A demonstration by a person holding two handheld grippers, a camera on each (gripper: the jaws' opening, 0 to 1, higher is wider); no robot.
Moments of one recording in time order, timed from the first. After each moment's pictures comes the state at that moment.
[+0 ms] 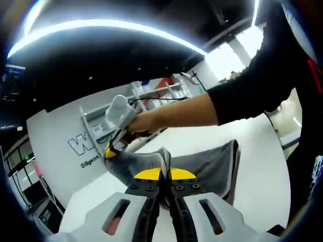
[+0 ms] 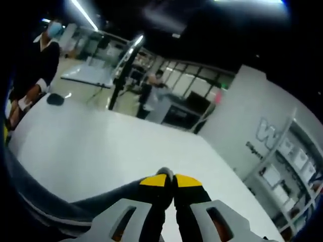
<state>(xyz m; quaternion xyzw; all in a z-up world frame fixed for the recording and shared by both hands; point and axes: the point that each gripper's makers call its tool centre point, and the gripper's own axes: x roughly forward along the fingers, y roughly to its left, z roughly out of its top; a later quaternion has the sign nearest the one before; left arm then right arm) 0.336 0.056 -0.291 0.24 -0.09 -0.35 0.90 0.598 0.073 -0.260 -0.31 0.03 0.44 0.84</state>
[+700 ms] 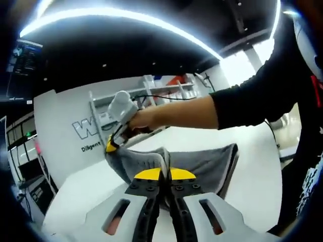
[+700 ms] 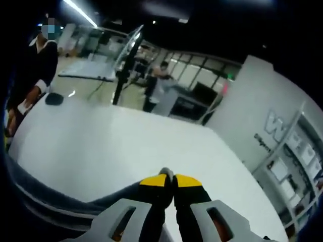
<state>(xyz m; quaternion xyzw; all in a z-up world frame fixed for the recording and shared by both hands) 0.324 0.080 -0.305 0.17 -0.05 -0.32 0.93 0.601 0.103 -0.286 -0.32 0.08 0.45 0.83</state>
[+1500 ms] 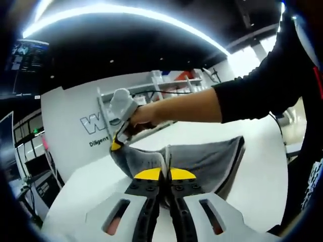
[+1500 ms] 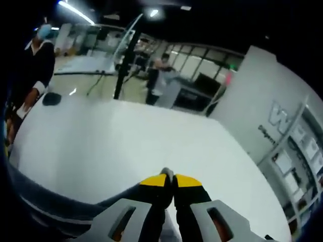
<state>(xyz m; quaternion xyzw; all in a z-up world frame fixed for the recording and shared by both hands) 0.329 0.094 -0.318 0.18 -0.04 -0.29 0.94 0.613 0.124 -0.304 -0.32 0.13 0.45 0.82</state>
